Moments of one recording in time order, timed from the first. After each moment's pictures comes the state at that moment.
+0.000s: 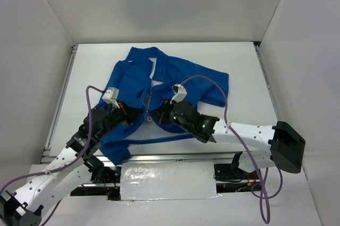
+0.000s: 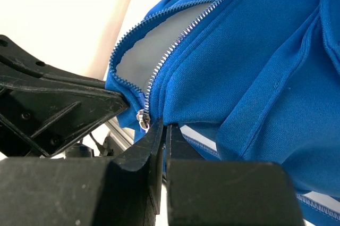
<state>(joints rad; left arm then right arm) -0.58 0.59 0.45 -0.04 0.08 -0.64 1.08 1.29 0.76 0.24 0.25 0.88</state>
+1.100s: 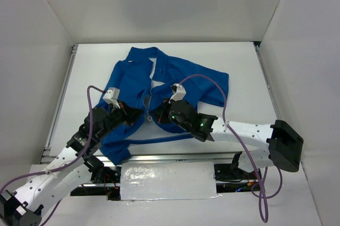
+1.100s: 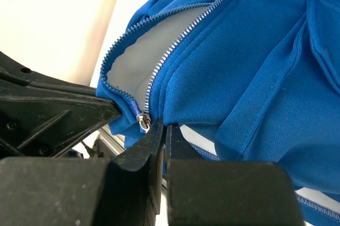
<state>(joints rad) -0.58 0.60 0.45 -0.04 0.09 -0.64 1.08 1.32 0.79 0.19 0.28 0.87</state>
